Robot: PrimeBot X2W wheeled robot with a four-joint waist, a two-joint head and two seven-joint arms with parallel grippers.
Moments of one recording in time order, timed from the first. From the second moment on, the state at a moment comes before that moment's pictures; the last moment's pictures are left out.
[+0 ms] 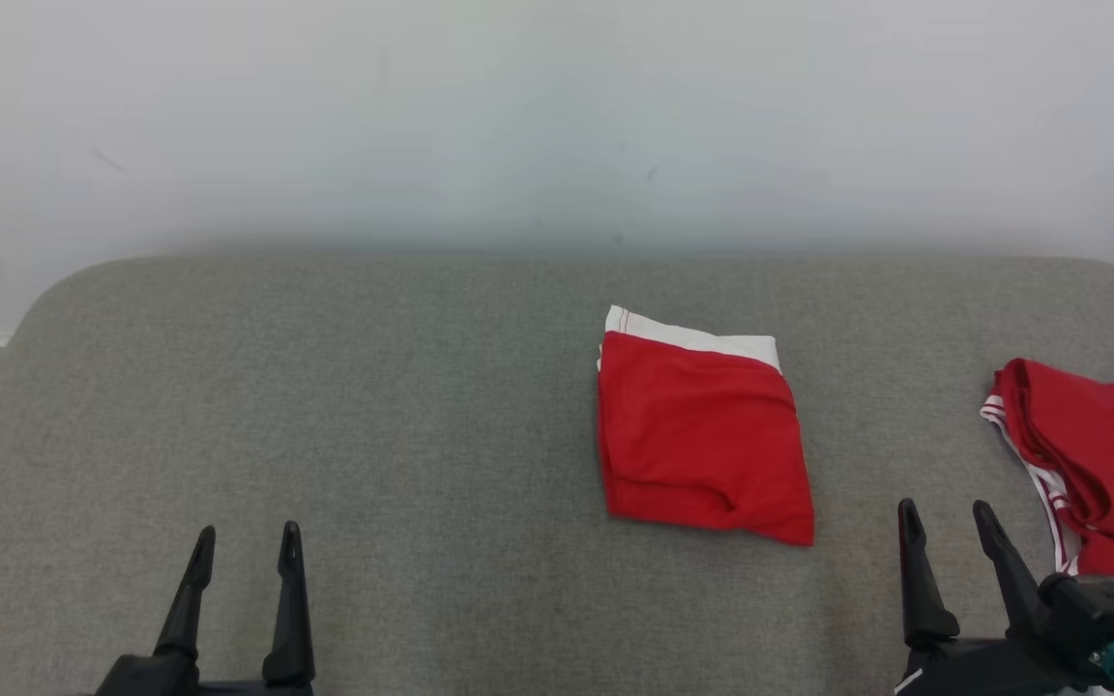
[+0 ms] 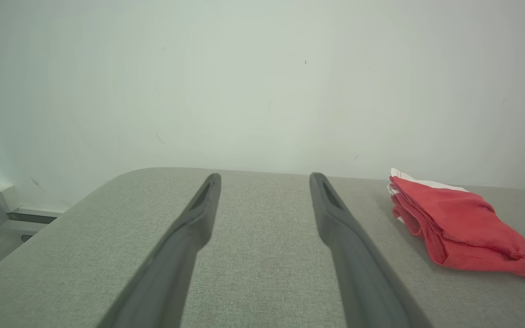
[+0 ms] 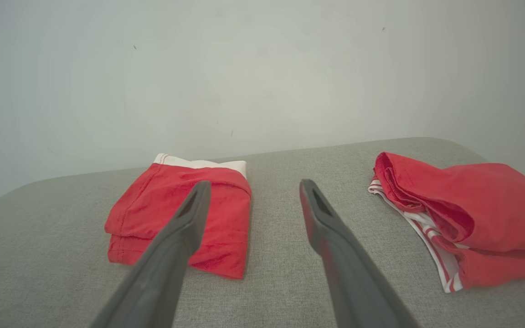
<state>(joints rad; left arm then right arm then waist) 0.01 0.10 -0.06 0.09 -0.20 -0.03 -0.26 0.04 -0.06 -0.14 0.02 0.16 0.13 -0.06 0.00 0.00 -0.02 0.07</state>
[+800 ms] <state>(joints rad) 0.05 0.07 -0.01 0.15 -0.10 -0.10 -0.26 0.05 -0.13 -0.07 0.16 0.17 0.13 -0.21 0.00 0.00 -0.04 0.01</state>
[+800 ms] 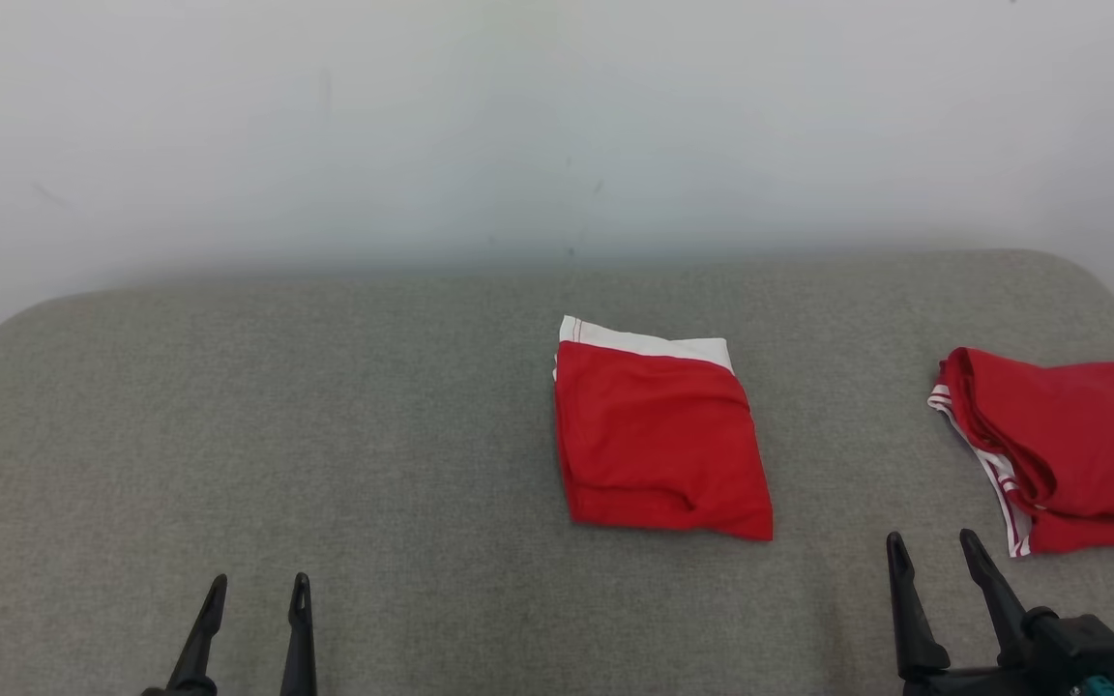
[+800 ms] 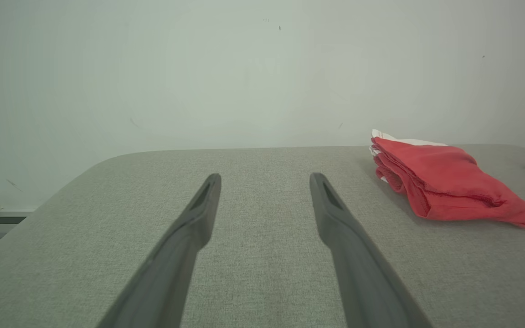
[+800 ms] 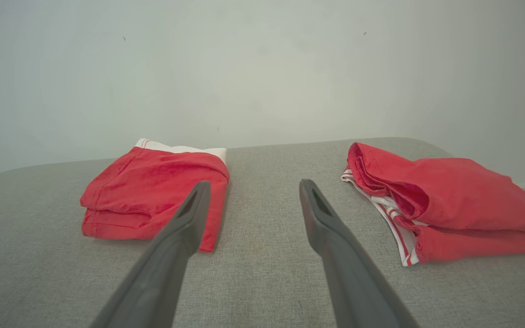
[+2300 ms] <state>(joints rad) 0.05 0.05 0.00 0.18 -0.10 -0.11 -0.26 -0.11 -0.15 -0.05 0.08 0.24 0.13 0.34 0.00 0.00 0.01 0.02</state>
